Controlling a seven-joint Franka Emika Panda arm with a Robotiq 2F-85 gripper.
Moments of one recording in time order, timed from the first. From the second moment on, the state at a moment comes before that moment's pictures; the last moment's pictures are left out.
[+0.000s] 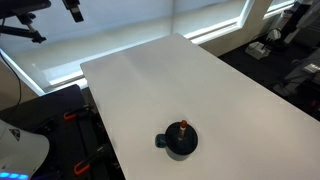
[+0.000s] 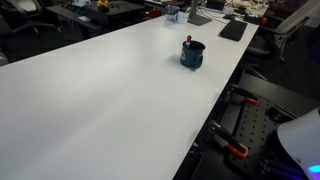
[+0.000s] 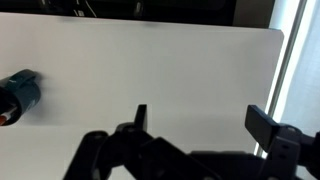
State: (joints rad) arm 0.16 -0.71 0.21 -2.65 0.22 1.98 0.19
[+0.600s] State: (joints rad) arm 0.04 -0.41 0.21 -2.57 0.12 2.21 0.32
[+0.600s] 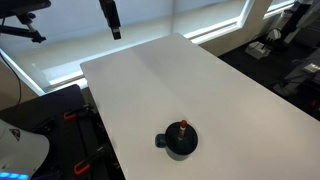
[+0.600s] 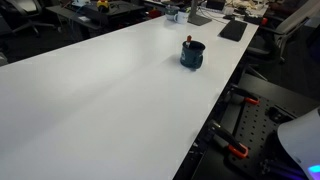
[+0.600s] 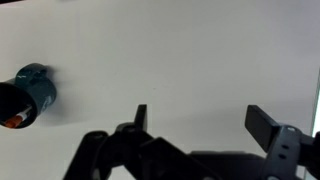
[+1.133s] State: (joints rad) arm 0.04 -0.39 0.21 -2.56 0.11 2.21 0.33
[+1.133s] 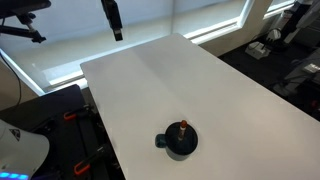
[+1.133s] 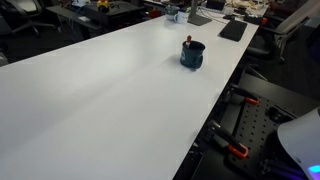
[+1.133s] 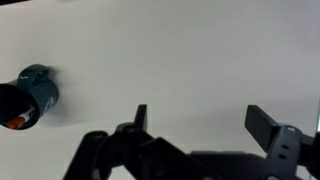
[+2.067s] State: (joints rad) arm -0.09 -0.15 0.07 -2.43 -0.04 2.25 0.52
